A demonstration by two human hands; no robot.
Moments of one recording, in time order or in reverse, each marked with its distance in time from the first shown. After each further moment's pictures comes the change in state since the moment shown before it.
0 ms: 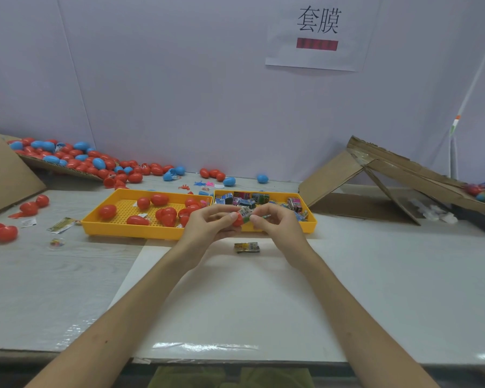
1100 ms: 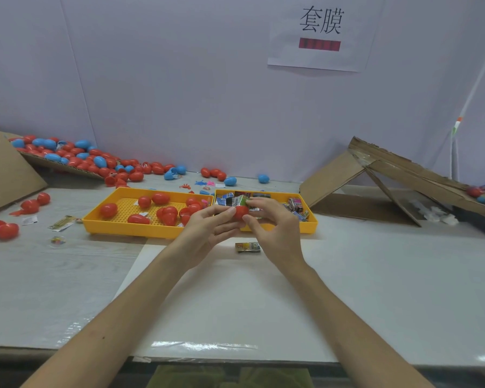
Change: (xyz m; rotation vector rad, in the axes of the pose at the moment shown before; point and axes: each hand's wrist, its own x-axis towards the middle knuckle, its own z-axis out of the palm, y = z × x) left_hand -0.001 0.006 -0.003 -0.287 -0.077 -0.172; right_hand -0.009 0.002 0.018 -0.256 0.218 -0.487
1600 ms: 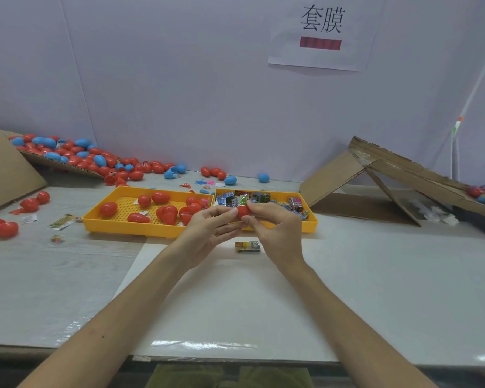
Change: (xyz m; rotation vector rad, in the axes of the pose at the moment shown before) left_hand -0.002 0.000 0.003 0.005 0.001 -0.022; right_hand -0.001 0.001 0.002 -0.008 0.051 -0.019
